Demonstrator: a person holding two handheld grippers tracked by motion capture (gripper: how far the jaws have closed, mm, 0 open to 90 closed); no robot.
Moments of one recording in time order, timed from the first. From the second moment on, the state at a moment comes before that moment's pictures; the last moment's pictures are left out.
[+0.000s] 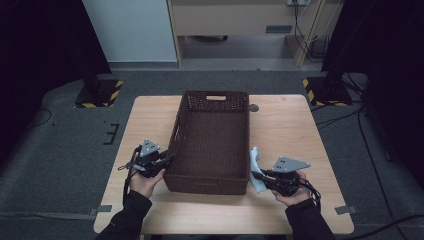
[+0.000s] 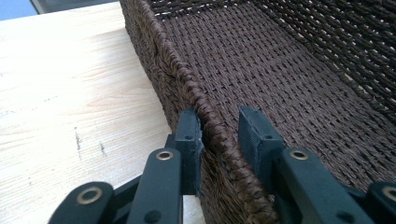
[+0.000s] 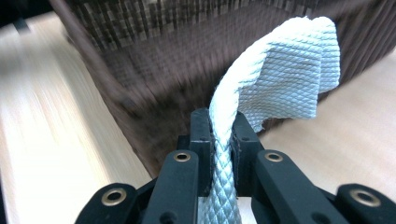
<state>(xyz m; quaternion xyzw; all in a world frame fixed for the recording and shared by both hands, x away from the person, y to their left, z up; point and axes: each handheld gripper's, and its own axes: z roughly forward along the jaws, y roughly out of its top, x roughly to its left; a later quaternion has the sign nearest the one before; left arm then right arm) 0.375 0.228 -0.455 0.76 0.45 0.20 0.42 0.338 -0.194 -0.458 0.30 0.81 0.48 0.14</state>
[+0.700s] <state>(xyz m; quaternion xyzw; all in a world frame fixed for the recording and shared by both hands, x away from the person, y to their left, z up) 0.368 0.235 -0.457 0.76 0.43 0.20 0.43 0.326 -0.193 -0.464 0.29 0.82 0.48 0.13</state>
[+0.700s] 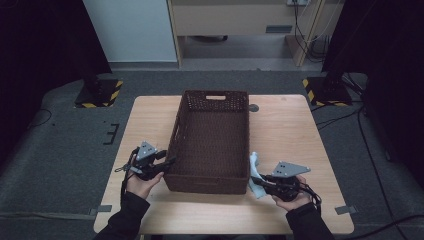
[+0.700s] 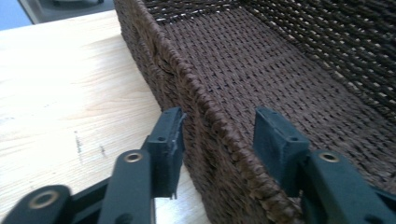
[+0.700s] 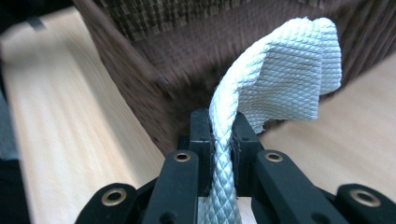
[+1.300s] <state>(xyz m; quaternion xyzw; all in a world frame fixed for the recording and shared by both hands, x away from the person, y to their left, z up) 0.365 0.229 -0.454 0.76 0.45 0.20 0.43 0.319 -0.188 -0.476 0.30 0.83 0.45 0.12</state>
